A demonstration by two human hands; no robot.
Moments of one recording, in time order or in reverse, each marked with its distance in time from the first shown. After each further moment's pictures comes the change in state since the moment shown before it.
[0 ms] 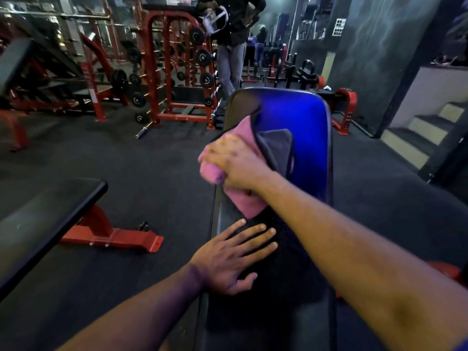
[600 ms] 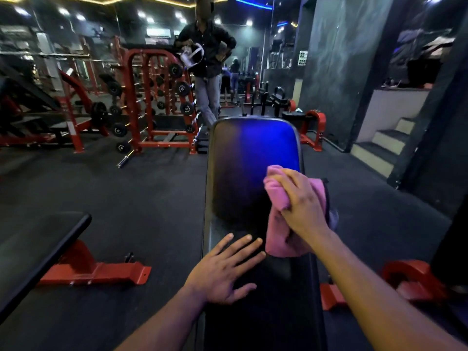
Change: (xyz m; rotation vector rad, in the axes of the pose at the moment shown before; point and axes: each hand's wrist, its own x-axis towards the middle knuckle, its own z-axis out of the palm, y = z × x) left_hand 0.002 0.003 -0.002 -0.016 0.012 -0.040; right_hand -0.162 -0.002 -0.030 0.127 0.458 0.551
